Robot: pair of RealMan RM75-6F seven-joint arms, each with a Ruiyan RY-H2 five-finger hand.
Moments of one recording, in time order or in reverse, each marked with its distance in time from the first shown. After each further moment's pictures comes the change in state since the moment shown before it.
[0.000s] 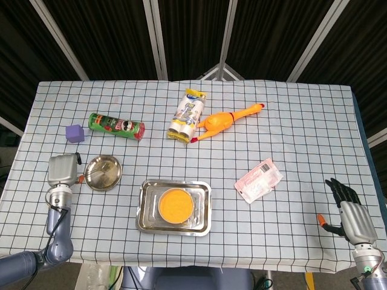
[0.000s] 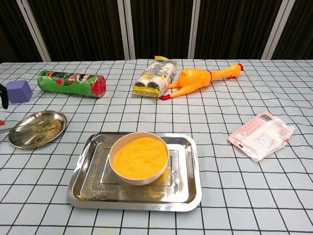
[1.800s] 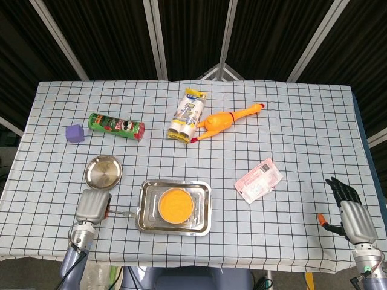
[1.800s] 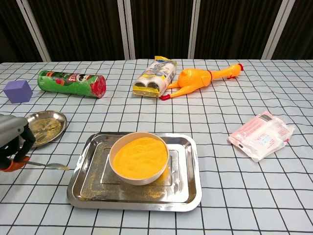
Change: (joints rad) left arm 0.111 -0.077 0.214 -0.305 0.230 0.158 0.142; right arm -0.002 -0.006 0.002 0.005 -0.005 0.012 -0.009
